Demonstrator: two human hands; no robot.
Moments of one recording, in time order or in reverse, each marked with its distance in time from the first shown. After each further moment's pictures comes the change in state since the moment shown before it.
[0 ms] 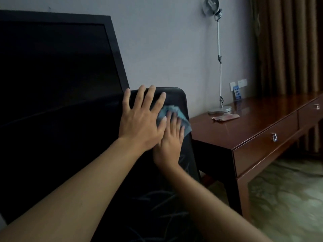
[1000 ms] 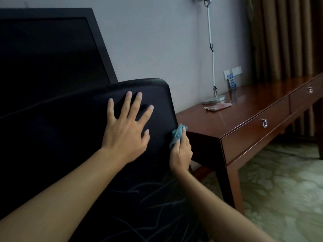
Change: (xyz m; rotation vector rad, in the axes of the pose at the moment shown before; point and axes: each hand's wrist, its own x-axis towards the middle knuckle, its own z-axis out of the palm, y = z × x) left_hand -0.033 0.018 0.003 0.087 -0.118 0.098; right_hand -0.033 0.096 -0.019 0.263 -0.059 0.459
